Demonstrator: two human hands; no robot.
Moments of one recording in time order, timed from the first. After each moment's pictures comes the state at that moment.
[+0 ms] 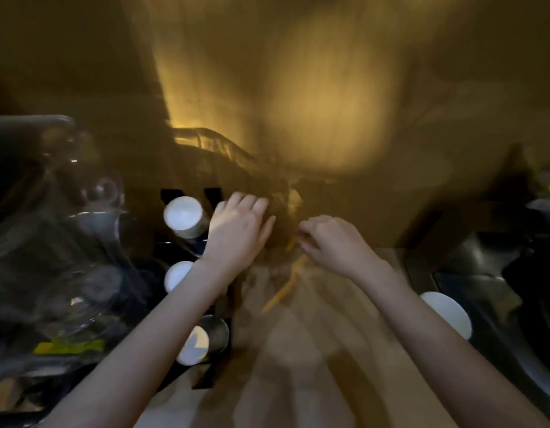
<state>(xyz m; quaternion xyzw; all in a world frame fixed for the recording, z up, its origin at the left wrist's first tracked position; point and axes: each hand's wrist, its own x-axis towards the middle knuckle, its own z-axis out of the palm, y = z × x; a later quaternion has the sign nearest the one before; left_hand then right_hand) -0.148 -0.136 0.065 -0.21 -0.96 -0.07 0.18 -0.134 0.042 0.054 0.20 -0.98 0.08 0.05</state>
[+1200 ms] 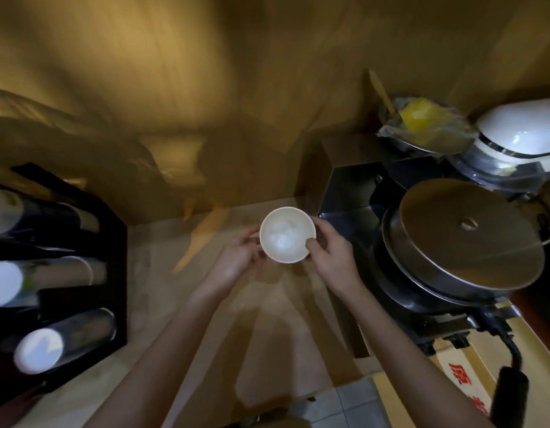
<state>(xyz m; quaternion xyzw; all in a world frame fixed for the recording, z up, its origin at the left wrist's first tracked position) -0.081 0.065 -0.025 -0.02 -0.70 -0.65 -0.30 -0.013 0.215 -0.025 -0.21 -0.83 0.51 0.10</state>
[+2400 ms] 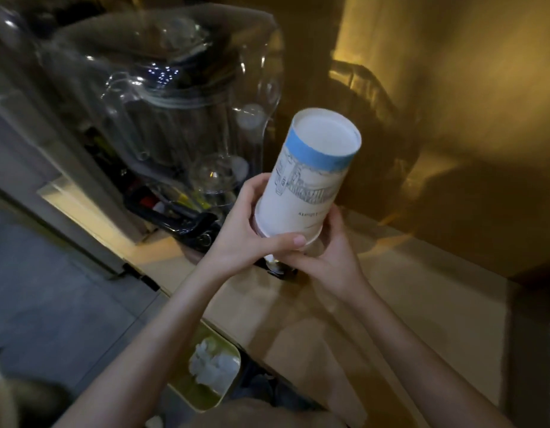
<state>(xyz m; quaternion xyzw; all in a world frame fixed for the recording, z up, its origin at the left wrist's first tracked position) 0.020 -0.218 0.047 0.01 -0.77 -0.63 0.11 -0.029 -0.068 0.013 0.23 -0.73 0.63 -0.12</state>
